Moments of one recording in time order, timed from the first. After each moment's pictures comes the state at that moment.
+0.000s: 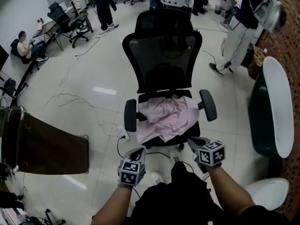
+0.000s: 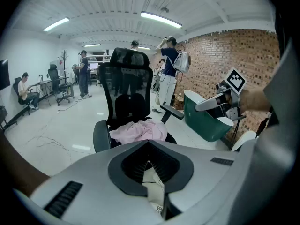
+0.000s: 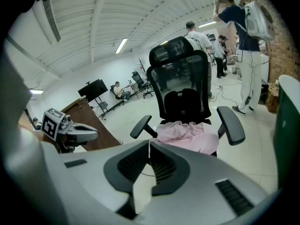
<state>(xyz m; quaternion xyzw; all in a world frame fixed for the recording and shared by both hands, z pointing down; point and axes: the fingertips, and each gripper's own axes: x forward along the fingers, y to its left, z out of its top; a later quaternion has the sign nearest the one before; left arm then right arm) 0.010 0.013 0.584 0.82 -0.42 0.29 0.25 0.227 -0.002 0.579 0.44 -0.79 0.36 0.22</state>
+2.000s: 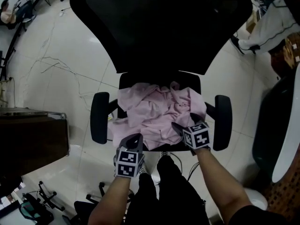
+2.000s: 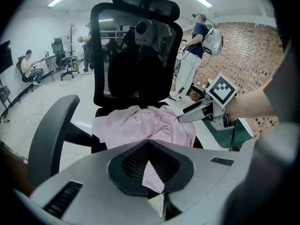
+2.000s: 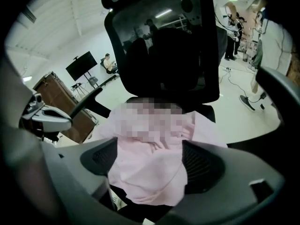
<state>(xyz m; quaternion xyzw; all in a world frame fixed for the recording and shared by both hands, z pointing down) 0.119 -0.190 0.791 0.75 -0.45 0.34 0.35 0.299 -0.250 0.854 0.40 -0.75 0.39 0.35</state>
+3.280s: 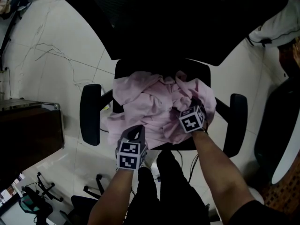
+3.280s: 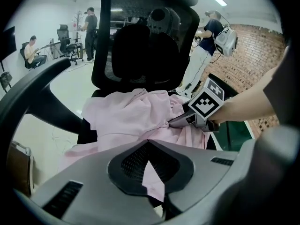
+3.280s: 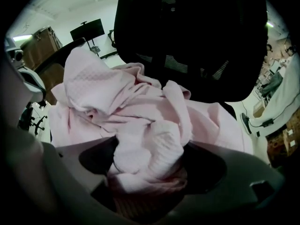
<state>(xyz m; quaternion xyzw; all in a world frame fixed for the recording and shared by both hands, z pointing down) 0.120 -0.206 0.878 0.72 -0.45 0.34 0.40 0.298 -0.289 0.989 0.37 -0.73 0.29 0.50</state>
